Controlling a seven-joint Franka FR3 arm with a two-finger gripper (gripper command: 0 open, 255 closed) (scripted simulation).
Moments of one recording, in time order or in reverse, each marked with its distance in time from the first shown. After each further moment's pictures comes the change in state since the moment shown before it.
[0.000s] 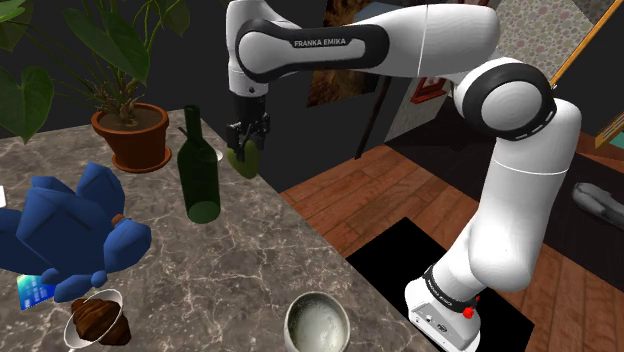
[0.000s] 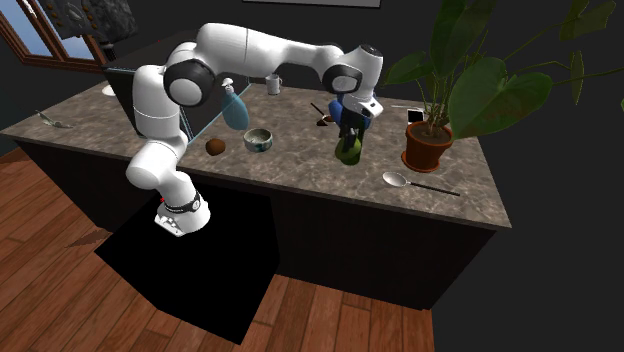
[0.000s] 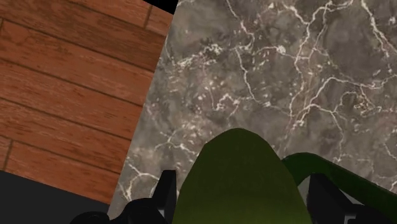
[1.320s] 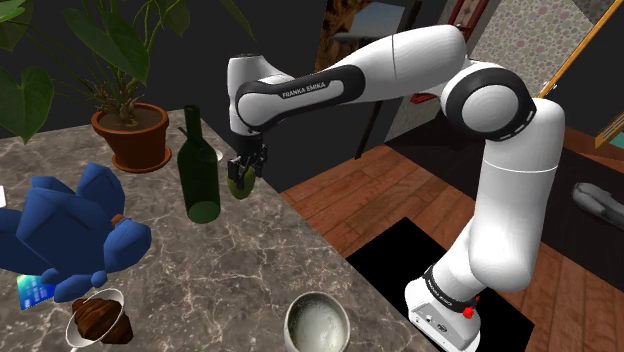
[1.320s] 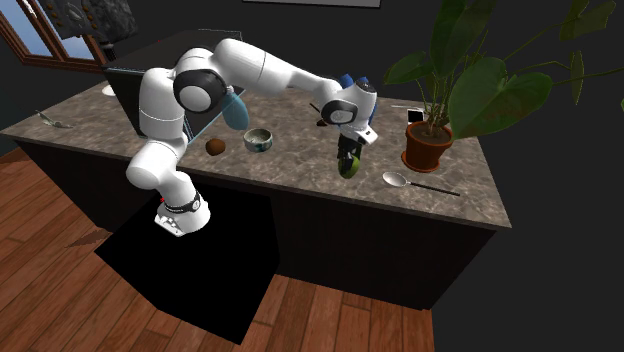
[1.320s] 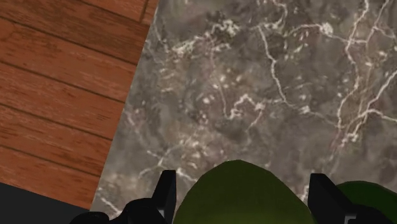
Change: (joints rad) arm 0.002 0.072 -0.009 -0.162 -0.016 0.232 -0.007
